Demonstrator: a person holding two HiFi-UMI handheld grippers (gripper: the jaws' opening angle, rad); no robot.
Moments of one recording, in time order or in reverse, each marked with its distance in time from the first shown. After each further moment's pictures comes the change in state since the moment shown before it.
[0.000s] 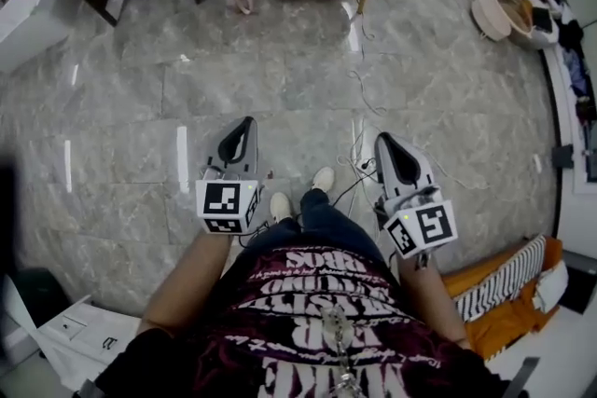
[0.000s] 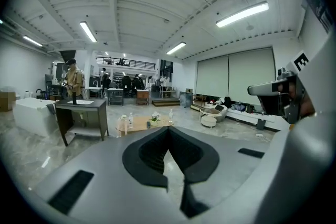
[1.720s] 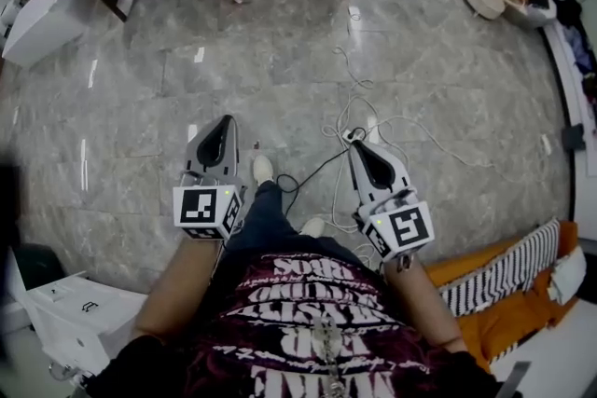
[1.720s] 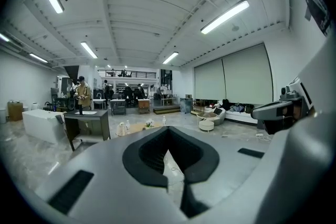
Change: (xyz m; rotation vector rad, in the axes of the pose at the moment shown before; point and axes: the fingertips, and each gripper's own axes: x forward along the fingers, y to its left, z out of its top) left arm -0.158 -0.208 -0.008 0.061 -0.081 0.072; right arm -0.248 0.000 -0.082 0.025 -0.027 0.103
